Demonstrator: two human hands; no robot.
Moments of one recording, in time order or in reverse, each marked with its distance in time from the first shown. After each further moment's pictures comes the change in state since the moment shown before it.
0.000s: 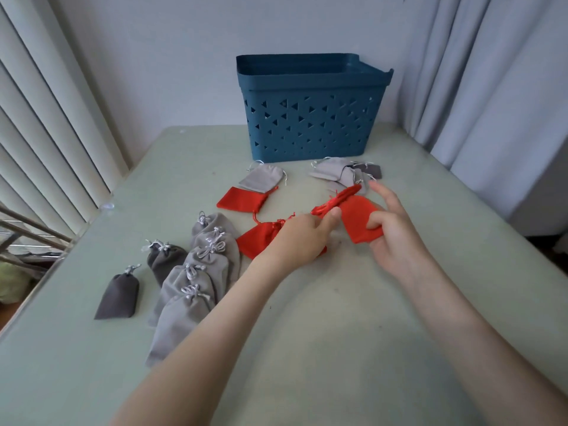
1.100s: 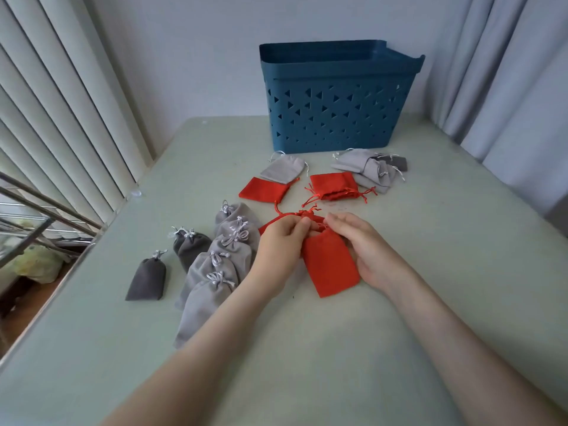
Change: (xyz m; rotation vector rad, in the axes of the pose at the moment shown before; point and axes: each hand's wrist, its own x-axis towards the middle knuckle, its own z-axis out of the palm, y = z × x) left_hand -0.029 -0.048 -0.010 -0.575 0.287 -0.040; right_hand -0.026 0.038 0.049 -0.007 -0.315 0.224
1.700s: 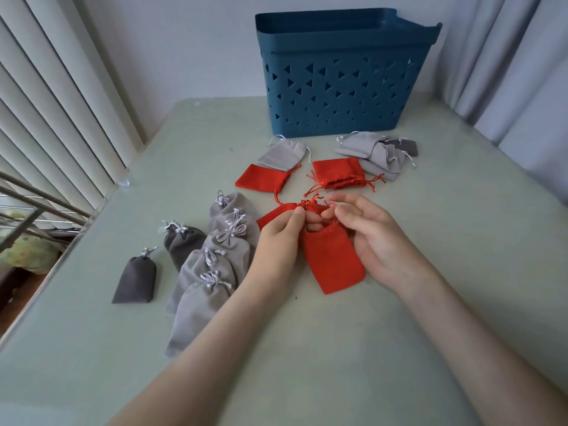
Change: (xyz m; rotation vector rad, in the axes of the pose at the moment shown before) left_hand 0.002 -0.009 0.001 -0.325 -0.006 -0.059; right_hand 0.004 0.000 -0.004 0.095 -0.064 -0.142
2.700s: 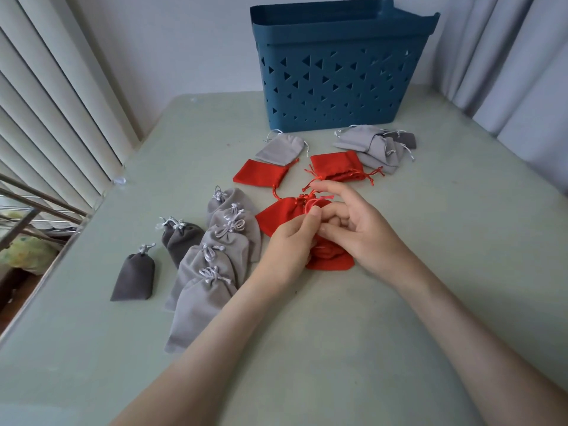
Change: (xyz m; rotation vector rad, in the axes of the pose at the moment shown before) left_hand -0.015 0.004 0.005 0.267 -0.156 -0.001; right_hand -0.008 0.005 0.004 -0.544 -0.210 -0.207
